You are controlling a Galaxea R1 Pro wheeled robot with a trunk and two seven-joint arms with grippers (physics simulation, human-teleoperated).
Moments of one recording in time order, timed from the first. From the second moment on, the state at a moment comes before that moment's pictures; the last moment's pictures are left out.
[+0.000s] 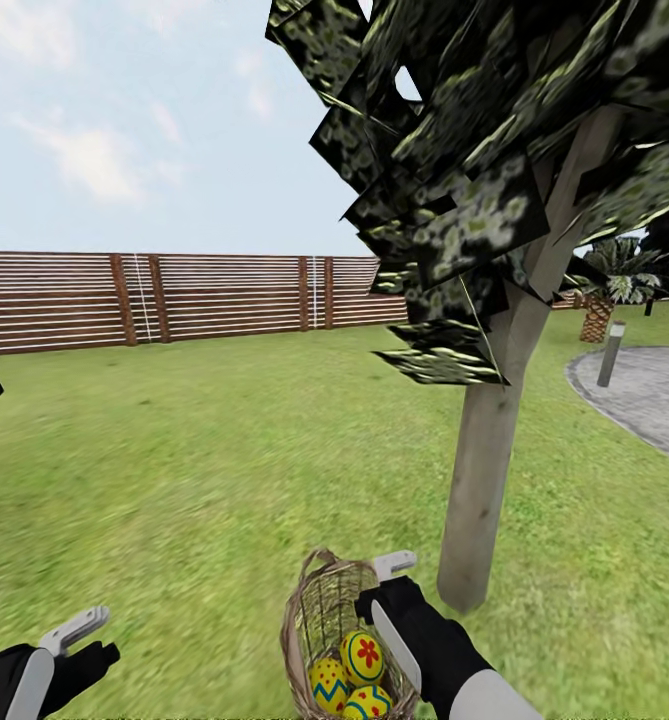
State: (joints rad) left arm -0.16 0.11 0.42 -1.27 0.38 0.95 0.27; right arm -0.54 0.17 0.39 -0.68 -0.21 0.63 -0.35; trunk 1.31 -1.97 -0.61
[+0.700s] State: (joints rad) left arm -0.16 0.11 0.43 -1.27 0.38 0.96 0.27; right arm -0.66 0.17 0.39 -0.69 -0.25 0.86 -0.35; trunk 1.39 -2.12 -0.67
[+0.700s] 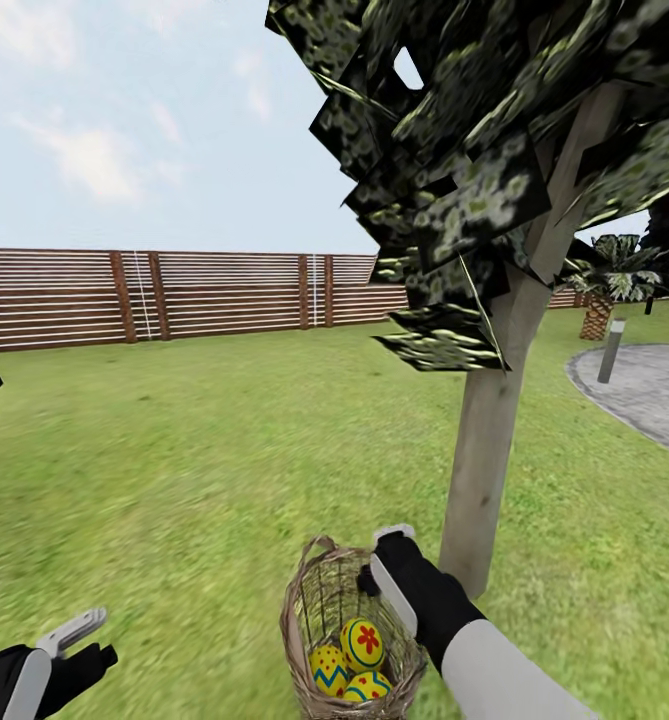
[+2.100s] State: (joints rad) left arm -0.16 0.11 0.45 -1.28 0.39 0.97 0.27; right arm -0.76 0.17 0.39 -0.56 -0.38 0.88 -0.35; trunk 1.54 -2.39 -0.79
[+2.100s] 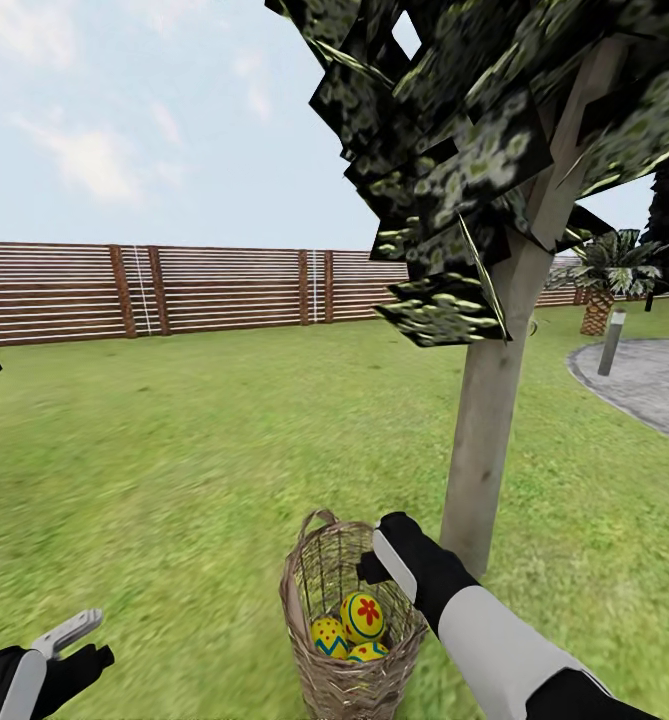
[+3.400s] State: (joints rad) left arm -0.16 0.11 0.46 -1.28 0.38 0.96 0.28; right arm -0.76 0.17 0.39 -0.56 -0.38 0.88 -0.35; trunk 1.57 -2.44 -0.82
